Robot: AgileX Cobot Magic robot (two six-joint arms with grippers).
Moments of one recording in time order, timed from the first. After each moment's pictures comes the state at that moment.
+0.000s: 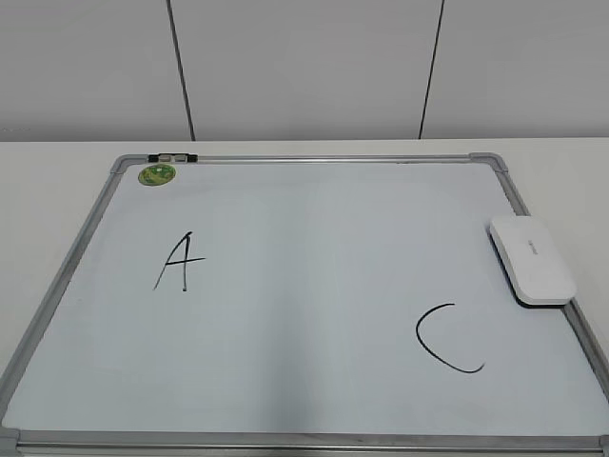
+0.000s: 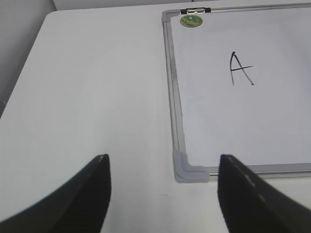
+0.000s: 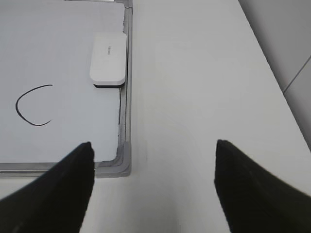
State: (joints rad) left arm 0.01 0.01 -0.51 -0.03 1.10 0.03; right arm -0.05 -0.02 -0.50 -0.08 1.14 -0.07
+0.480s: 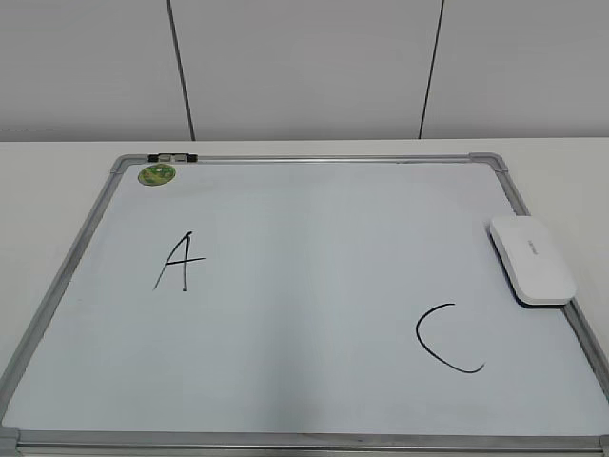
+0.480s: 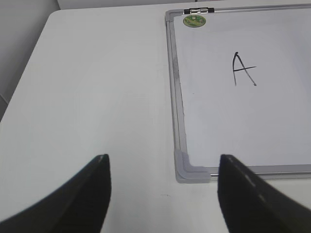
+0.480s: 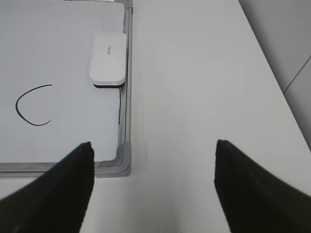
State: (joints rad) left arm 0.02 0.01 -0.51 -0.03 1.10 0.03; right arm -0.05 -0.02 -0.50 -0.08 1.14 -0.07
